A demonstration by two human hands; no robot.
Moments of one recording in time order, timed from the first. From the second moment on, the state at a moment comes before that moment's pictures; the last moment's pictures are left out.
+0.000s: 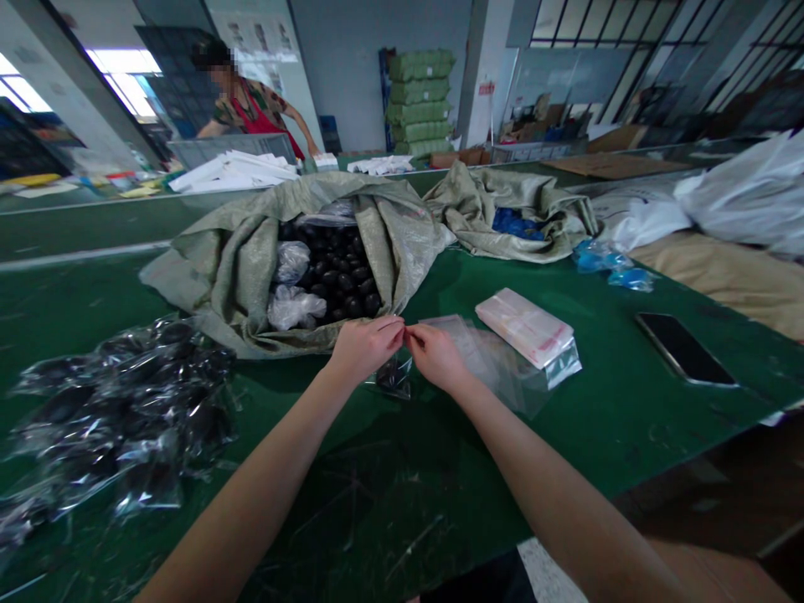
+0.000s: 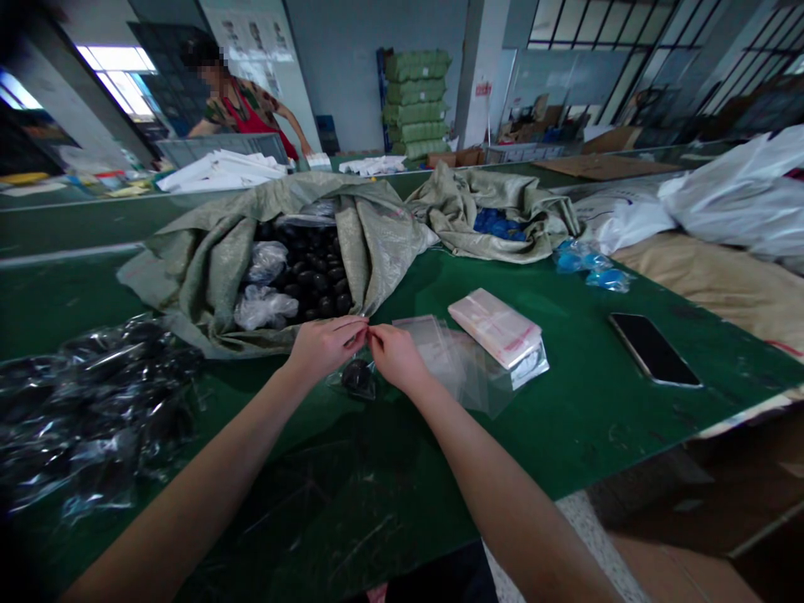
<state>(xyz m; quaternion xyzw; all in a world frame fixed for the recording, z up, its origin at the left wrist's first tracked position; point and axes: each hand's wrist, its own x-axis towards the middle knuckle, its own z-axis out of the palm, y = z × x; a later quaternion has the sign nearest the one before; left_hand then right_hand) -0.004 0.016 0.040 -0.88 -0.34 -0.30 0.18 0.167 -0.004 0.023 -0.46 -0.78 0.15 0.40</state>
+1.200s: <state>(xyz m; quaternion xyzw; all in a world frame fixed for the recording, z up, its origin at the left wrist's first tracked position) -0.054 0.053 0.072 -0.31 -0.40 -0.65 -0.57 0.160 0.009 0.004 -0.46 -0.44 0.55 0.54</state>
